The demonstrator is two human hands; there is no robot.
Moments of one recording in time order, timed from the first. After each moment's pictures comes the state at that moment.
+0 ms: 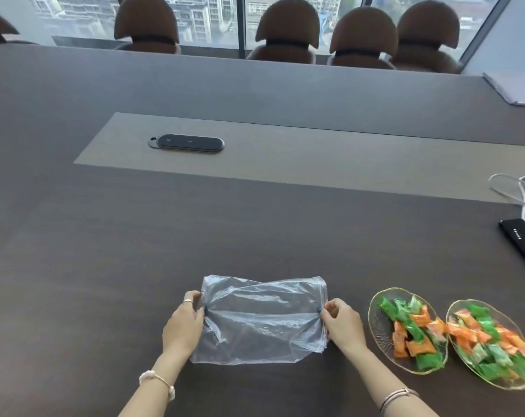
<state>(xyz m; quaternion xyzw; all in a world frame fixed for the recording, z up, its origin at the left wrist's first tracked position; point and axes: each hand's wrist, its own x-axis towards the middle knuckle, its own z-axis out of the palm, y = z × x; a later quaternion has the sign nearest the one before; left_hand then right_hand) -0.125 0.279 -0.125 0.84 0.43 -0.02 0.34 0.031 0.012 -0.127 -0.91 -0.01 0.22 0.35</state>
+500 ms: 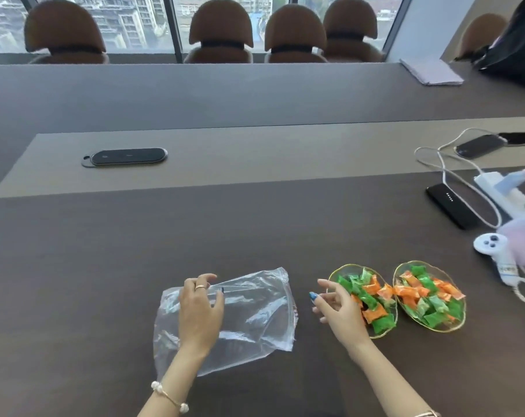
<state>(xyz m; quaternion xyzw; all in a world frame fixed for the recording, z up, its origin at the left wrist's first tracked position) -0.056 0.196 -0.066 0.87 0.30 0.12 0.37 0.016 -0.044 -0.070 -0.79 0.06 0.19 0.57</state>
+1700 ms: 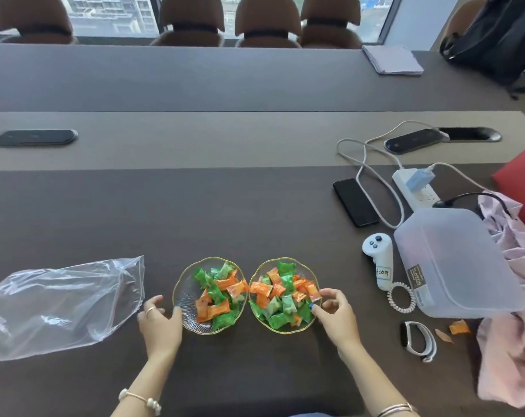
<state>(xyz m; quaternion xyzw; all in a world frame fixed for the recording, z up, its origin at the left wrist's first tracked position) 0.010 -0.071 -0.119 0.72 0.54 0.11 0.44 0.128 -0.354 -0.112 -0.81 0.14 0.20 0.54</state>
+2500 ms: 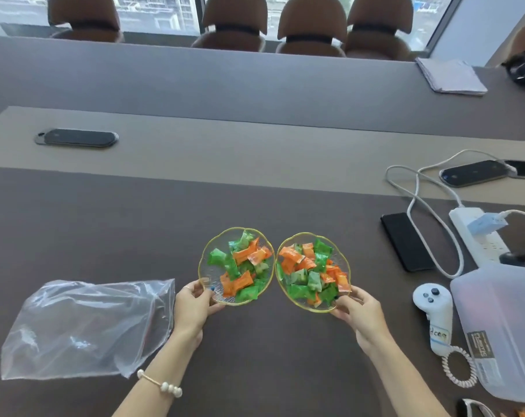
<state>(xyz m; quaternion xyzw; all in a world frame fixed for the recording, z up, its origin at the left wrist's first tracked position) 0.093 -0.015 -0.097 0.55 0.49 0.12 0.67 0.216 -0.272 -0.076 -0.68 0.18 0.25 0.66</state>
